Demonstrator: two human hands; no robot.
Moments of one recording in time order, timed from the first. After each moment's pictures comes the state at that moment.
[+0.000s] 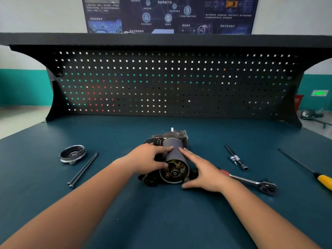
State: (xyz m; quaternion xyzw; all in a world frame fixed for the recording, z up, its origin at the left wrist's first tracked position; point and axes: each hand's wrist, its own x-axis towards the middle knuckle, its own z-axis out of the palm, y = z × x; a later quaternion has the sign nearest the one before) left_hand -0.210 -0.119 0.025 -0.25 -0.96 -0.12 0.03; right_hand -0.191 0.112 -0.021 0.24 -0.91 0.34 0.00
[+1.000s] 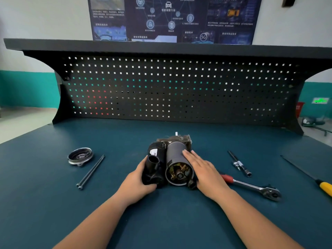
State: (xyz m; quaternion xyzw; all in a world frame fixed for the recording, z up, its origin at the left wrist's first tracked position) left_hand -0.172 -0.157 -0.042 -0.12 -0.88 -0.46 0.04; right_hand -0.185 0.094 -0.028 0.22 -0.96 0.10 0.16
